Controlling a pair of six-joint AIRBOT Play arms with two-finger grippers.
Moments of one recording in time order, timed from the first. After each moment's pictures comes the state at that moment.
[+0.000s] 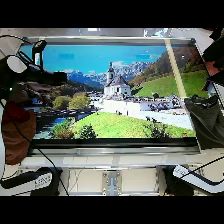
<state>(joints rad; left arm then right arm) -0.03 -1.29 1.41 1.20 -1.16 -1.41 -0.64 -1.20 1.68 -0.82 1.73 1.26</state>
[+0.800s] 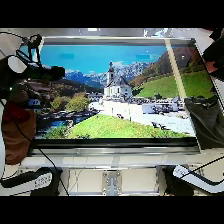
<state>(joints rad) -0.02 -1.30 1.41 1.23 -1.00 -1.41 -0.64 -1.20 1.68 -0.81 1.65 1.26</state>
